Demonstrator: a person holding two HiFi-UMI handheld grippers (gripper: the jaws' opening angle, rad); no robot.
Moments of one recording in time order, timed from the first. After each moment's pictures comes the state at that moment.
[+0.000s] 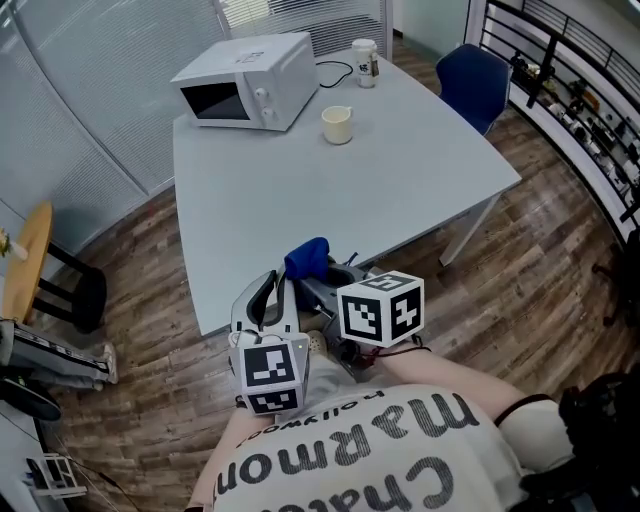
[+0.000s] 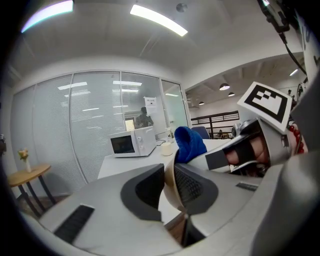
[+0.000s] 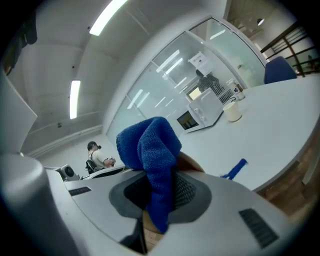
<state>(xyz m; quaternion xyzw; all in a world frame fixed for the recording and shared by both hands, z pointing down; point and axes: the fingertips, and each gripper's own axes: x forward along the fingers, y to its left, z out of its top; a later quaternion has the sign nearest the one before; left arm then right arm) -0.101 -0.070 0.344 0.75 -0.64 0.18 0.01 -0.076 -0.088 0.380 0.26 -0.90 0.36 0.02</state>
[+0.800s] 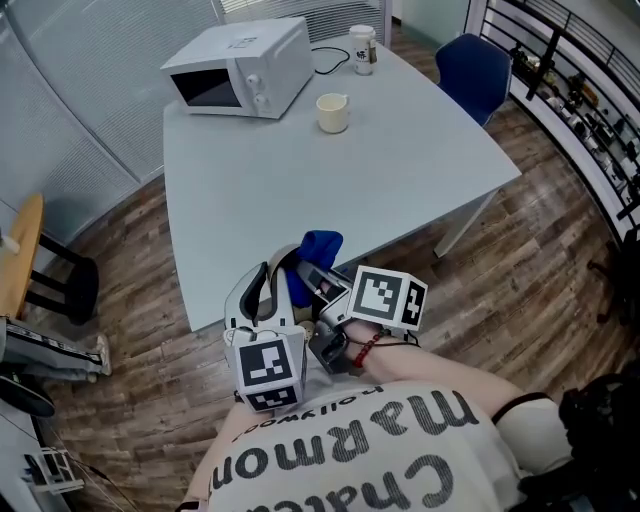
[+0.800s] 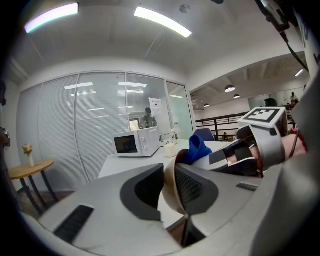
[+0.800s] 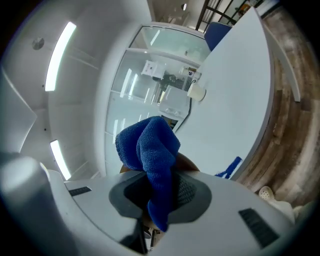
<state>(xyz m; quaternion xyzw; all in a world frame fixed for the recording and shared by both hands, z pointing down) -0.101 -0.086 0.352 0.73 -0.66 0.16 0.01 -0.066 -0.106 0.405 0.26 -0.76 0.59 -0.12</state>
